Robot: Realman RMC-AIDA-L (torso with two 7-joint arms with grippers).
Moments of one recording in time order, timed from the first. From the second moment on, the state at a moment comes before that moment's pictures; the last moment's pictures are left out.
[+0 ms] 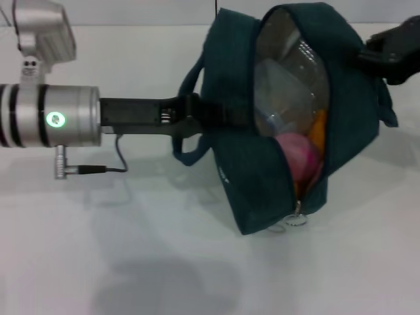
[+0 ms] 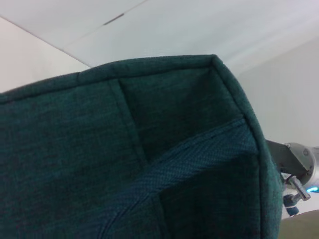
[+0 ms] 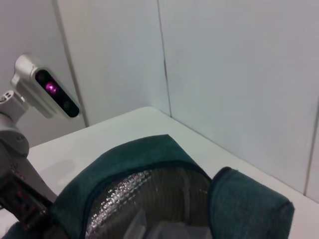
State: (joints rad) left arm -0.66 -2.09 0.83 0.62 1.84 1.70 -2.30; right arm 0.46 2.01 -1.06 -1.50 -1.98 -1.51 2.14
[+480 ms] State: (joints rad) left arm -0.72 -2.09 0.84 0.44 1.84 1.63 -2.25; right arm 0.47 2.01 -1.03 -1.33 -1.97 -1.53 2.08
